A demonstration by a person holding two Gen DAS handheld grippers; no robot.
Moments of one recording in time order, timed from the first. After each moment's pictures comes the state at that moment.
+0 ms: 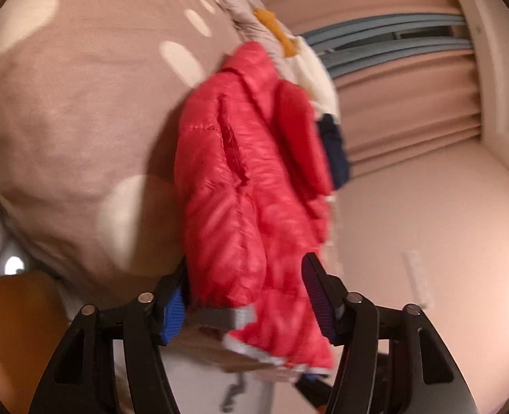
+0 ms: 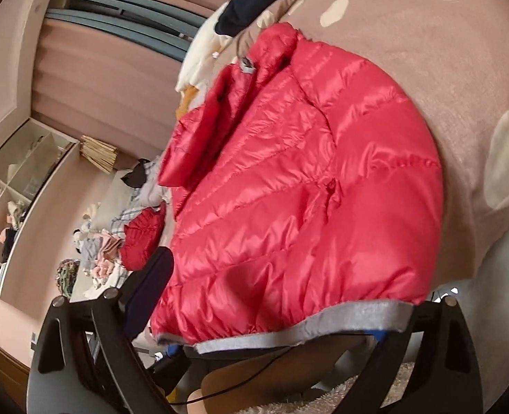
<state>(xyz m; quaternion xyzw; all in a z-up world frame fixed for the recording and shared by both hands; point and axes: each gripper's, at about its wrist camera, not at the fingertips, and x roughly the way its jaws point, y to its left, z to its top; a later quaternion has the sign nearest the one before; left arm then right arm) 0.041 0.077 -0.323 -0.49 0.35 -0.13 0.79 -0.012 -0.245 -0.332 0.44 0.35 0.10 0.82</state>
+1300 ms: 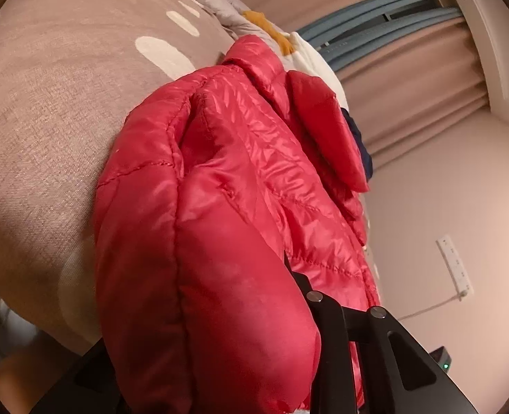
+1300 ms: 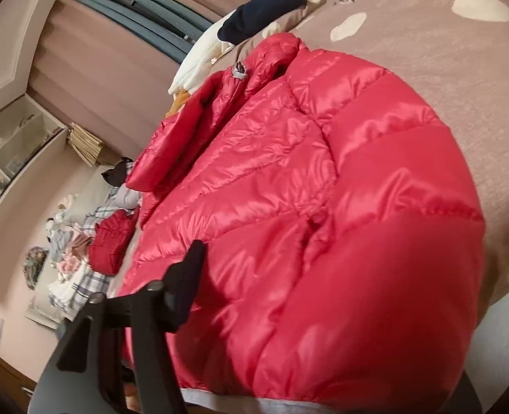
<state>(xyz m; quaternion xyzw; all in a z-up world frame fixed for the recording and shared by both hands) 0.085 0.043 -0.345 -0.42 0.34 -0.13 0.83 0.022 -0.248 -0.352 0.37 0.32 0.07 0.87</state>
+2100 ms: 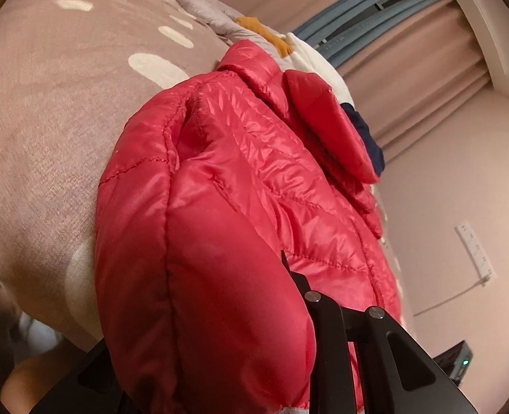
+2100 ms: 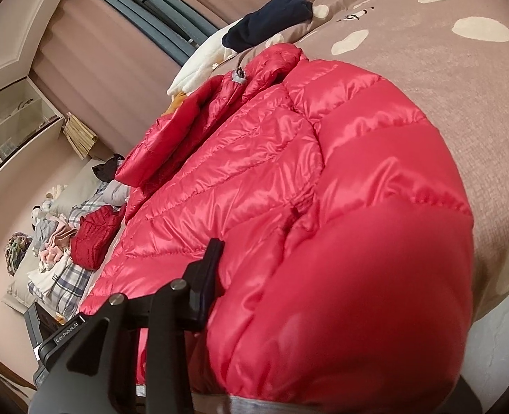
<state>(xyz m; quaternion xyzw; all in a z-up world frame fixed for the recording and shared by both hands) 0.086 0.034 -0.339 -0.37 0.34 -0.10 0.86 0.021 -0.243 -0.358 0.33 0.31 0.06 0.89</state>
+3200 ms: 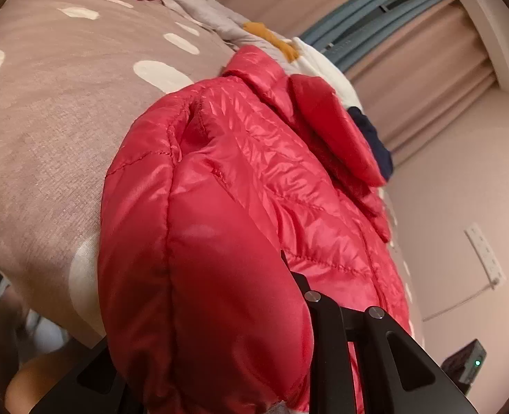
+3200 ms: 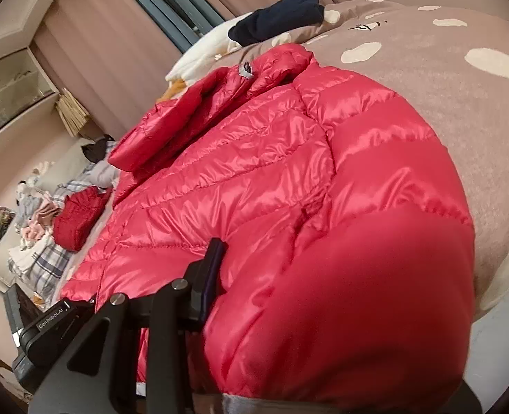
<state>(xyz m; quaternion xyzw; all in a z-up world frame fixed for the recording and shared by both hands) 0.082 0.029 -0.333 -0.37 0.34 -0.07 0.87 0.027 -0.229 -0.344 0.27 0.33 0.04 0.90</state>
